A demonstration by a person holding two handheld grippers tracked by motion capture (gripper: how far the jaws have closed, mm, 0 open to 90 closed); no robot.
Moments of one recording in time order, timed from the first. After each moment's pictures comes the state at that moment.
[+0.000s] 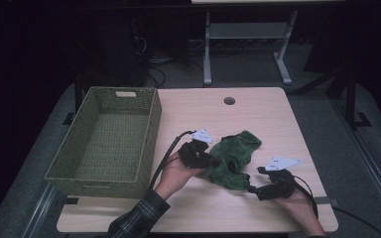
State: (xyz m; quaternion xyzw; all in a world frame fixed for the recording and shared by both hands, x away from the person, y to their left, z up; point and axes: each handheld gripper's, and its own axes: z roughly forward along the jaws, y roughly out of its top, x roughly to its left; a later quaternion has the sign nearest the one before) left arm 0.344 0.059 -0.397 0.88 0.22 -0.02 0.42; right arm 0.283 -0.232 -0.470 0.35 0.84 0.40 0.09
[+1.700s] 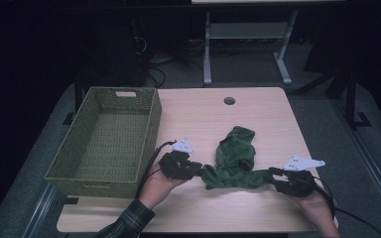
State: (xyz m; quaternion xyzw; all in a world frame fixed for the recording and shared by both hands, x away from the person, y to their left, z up) left arm 0.317 0.101 -0.399 0.87 0.25 0.00 0.42; right arm 0.269 -0.274 -0.448 0.37 0.83 0.40 0.16
